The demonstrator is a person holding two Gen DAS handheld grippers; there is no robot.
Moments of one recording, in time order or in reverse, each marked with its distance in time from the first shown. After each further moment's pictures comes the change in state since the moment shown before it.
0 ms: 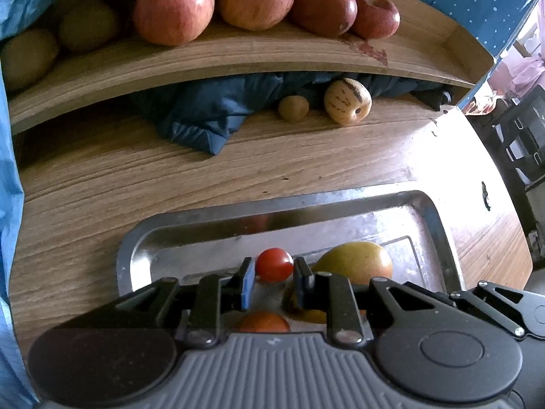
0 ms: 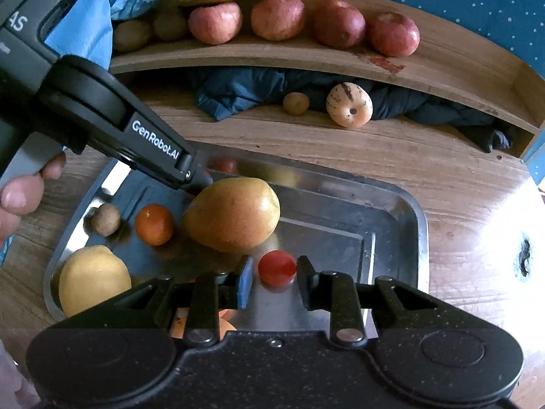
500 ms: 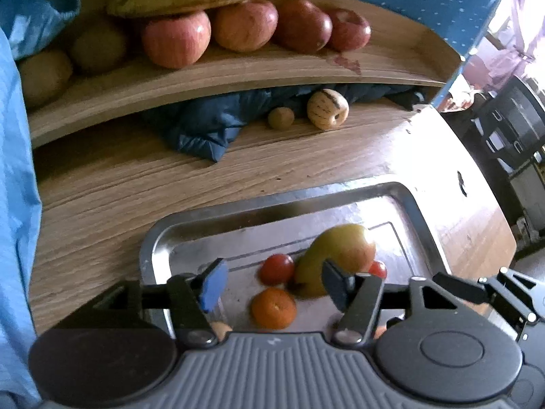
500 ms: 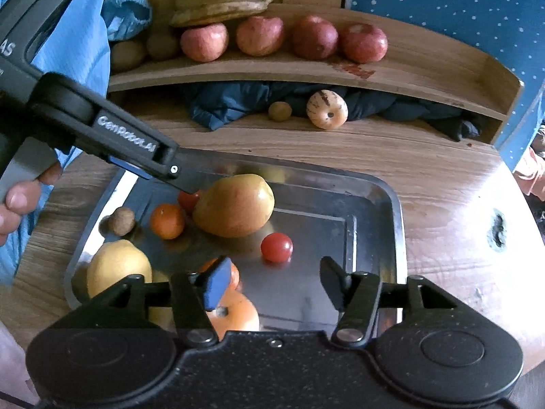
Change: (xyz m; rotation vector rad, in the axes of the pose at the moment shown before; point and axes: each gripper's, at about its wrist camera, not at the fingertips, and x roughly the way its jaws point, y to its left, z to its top) left arm -0.038 0.010 -0.015 0.078 -0.048 -0.050; right arm -0.040 0.009 -0.015 0.071 -0.026 -0.050
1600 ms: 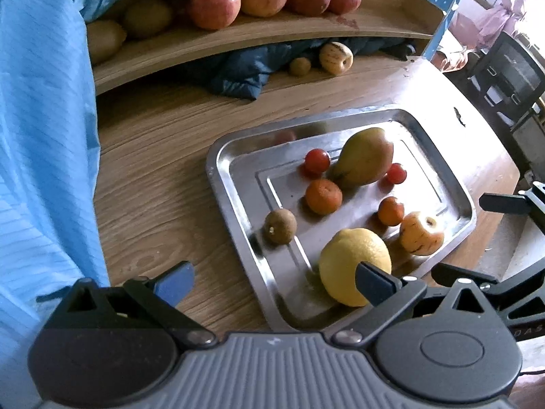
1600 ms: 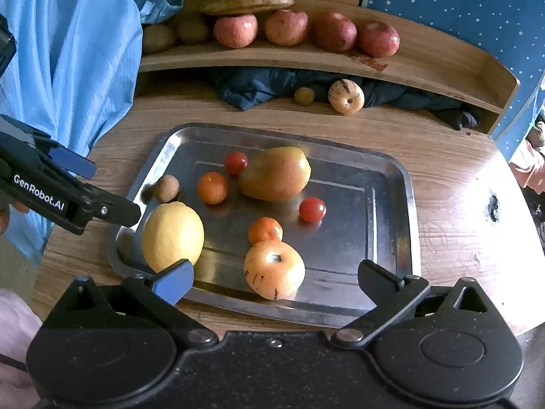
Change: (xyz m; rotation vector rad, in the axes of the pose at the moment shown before) left arm -0.047 0.032 -0.067 0.107 0.068 0.052; right arm -0.034 0.037 -0.015 -0.024 0.060 -0.001
